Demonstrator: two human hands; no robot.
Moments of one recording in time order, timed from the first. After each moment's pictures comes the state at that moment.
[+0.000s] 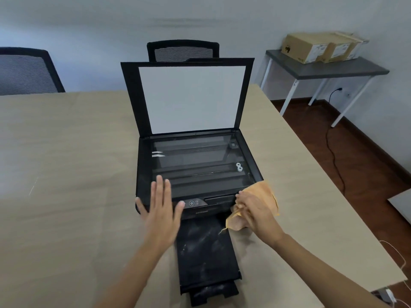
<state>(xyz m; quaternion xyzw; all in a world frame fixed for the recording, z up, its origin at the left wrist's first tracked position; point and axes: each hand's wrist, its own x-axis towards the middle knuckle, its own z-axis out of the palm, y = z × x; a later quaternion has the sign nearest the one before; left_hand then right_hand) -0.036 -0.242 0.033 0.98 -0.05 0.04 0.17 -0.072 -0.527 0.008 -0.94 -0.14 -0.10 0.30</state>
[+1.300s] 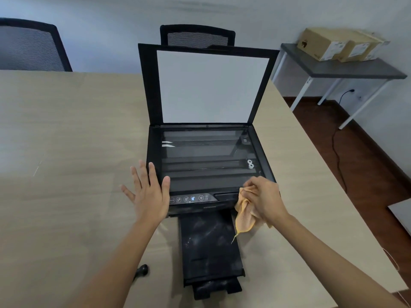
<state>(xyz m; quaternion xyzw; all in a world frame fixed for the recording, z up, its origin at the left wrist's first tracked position) 0.005 -0.207 0.022 0.97 0.08 0.04 0.22 -0.026 -0.502 0.060 -0.95 0.05 -0.02 0.31</state>
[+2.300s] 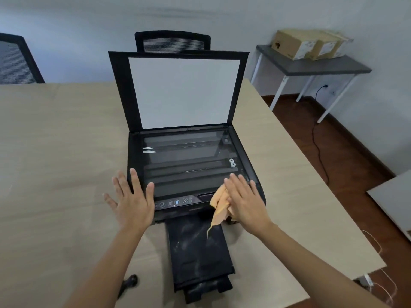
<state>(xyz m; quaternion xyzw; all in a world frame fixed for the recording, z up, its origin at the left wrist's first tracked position) 0.005 -0.210 0.024 0.98 0.08 0.03 0.18 -0.055 -0.505 0.024 -0.99 -0.07 -0.07 0.03</state>
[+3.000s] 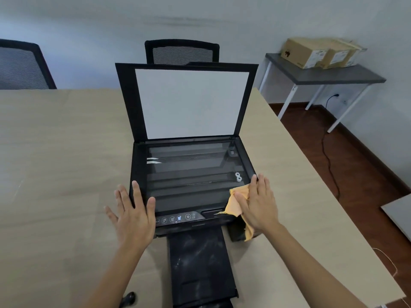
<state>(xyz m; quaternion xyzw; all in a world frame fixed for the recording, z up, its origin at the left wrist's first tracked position) 0.005 -0.210 0.019 0.98 0.08 0.05 0.17 -0.009 -0.528 0.030 -0.98 0.13 0.01 0.11</state>
